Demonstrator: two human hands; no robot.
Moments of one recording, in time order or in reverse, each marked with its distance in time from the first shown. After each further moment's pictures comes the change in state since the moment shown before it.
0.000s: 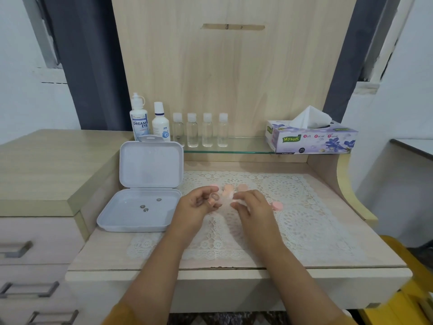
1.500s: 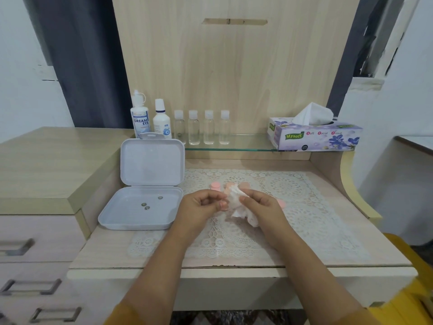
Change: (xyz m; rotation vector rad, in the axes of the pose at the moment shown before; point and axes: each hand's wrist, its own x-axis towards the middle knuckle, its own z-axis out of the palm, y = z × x) left_hand -0.005 0.007 0.005 0.012 -0.019 -0.050; right_hand 0.006 0.001 -0.016 1.062 -0.281 0.559
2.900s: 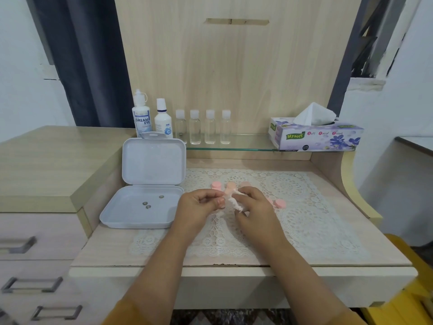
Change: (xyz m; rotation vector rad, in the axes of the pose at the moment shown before) left_hand 0.002 0.001 0.000 0.000 0.102 -0.036; right_hand 0.006 0.017 0.004 -1.173 0.161 -0.509
